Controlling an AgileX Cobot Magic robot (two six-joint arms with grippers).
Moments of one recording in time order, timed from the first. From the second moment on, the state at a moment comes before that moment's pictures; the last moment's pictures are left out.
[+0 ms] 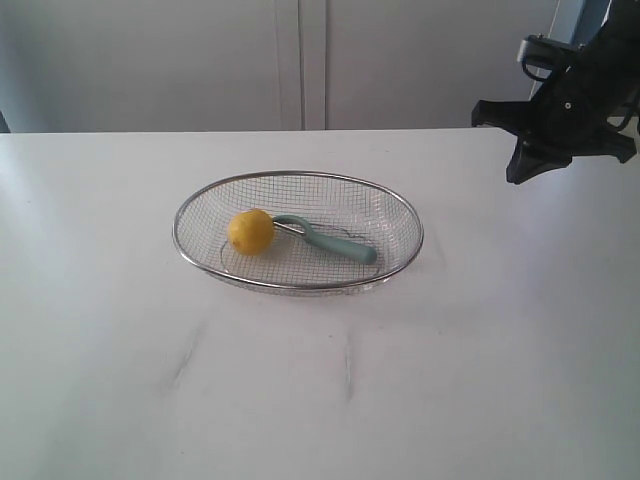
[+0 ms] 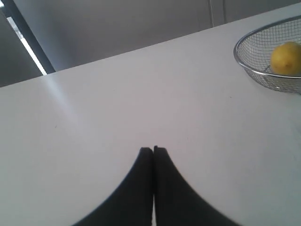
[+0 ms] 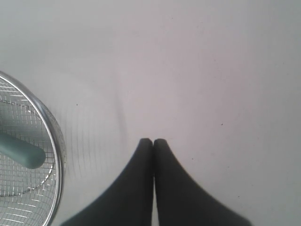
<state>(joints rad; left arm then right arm) -0.01 0.00 -0.08 -0.14 0.39 0.36 0.02 1.97 -1.64 0.23 0.96 0.07</state>
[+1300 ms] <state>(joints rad) -0.01 0.00 -0.07 -0.10 0.60 0.16 0.02 1.97 -1.64 0.23 0.96 0.07</state>
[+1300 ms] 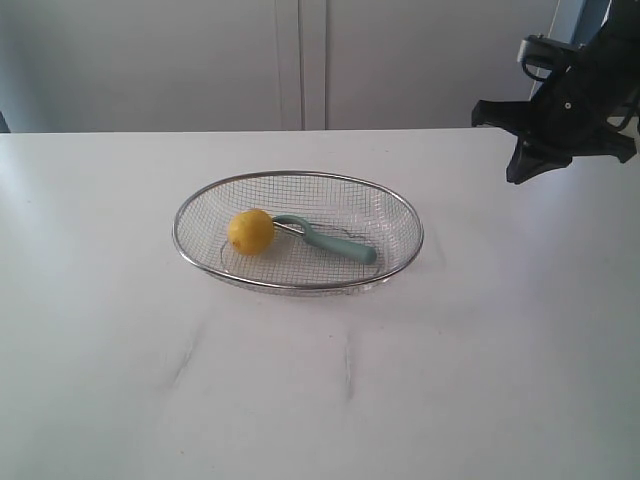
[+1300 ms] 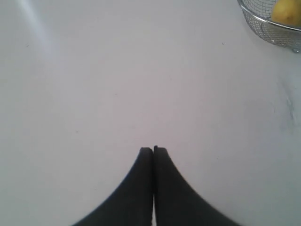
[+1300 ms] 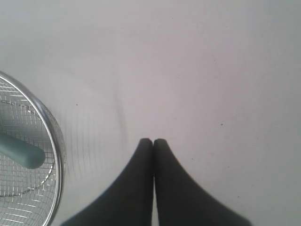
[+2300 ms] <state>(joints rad) -0.01 0.00 0.02 -0.08 0.45 0.16 0.02 1.97 -1.64 0.23 0.96 0.07</state>
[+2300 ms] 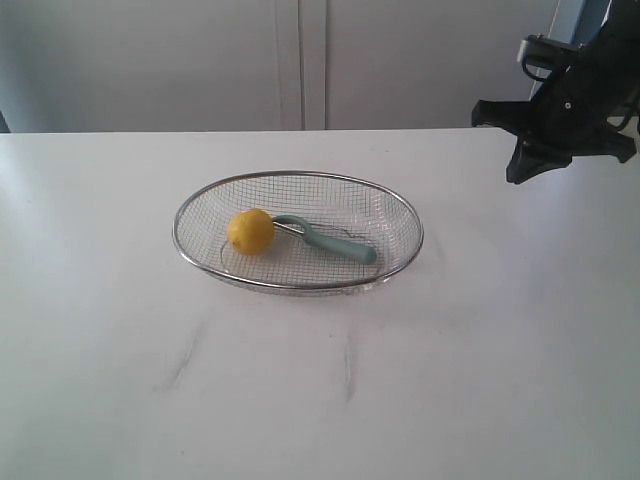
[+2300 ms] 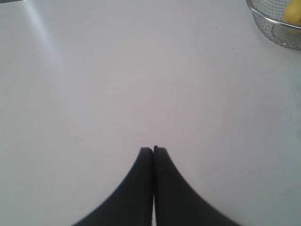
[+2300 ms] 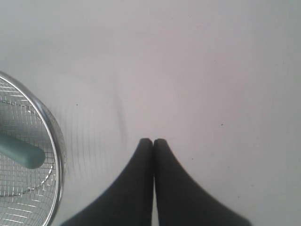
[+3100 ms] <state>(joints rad) -0.01 0.00 0.02 -0.08 0.45 0.16 0.02 1.86 -1.64 0.23 0.96 0.07</state>
